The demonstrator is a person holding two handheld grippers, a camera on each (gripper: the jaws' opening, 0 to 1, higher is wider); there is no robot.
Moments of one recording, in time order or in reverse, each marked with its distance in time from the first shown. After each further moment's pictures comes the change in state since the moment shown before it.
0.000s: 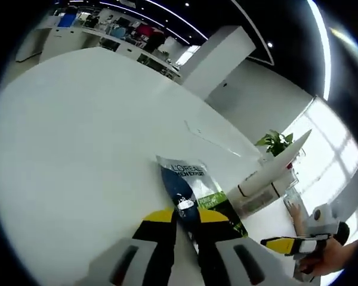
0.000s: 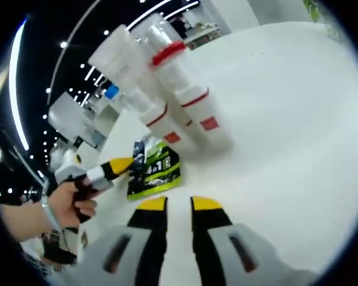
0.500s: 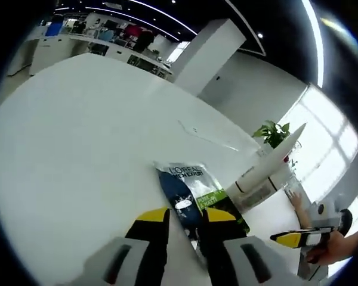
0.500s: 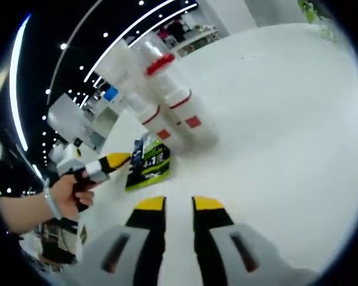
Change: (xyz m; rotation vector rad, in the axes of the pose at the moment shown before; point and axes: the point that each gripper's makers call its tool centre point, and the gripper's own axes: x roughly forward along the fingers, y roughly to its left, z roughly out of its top) left arm -0.014 -0.005 -0.001 0.083 0.023 -0.017; right arm -0.025 -0.010 -0.006 -0.009 -0.013 -0.008
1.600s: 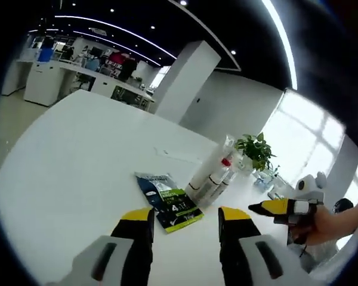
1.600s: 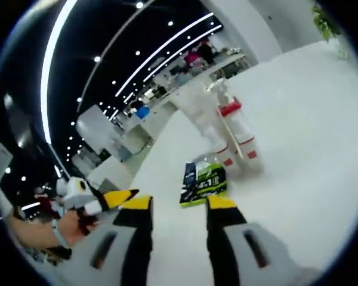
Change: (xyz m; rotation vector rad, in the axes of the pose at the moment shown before) left arm -0.124 -0.062 -0.016 0.117 -0.187 -0.080; right arm -0.052 0.097 0.033 -0.110 -0.205 0.235
